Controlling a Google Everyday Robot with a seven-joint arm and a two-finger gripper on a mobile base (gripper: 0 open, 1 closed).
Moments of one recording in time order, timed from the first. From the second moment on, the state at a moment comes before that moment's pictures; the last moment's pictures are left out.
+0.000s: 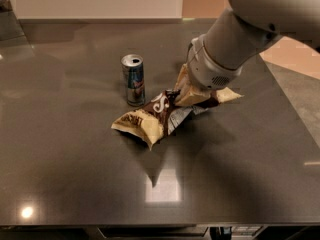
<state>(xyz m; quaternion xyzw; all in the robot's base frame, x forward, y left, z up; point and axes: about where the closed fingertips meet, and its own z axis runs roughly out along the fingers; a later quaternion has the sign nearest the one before) 0.496 -0.051 0.906 -0.74 0.62 0.03 0.24</state>
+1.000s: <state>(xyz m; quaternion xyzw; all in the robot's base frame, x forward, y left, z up) 0.483 -0.029 0.907 -0.74 0.62 0.08 0.24</state>
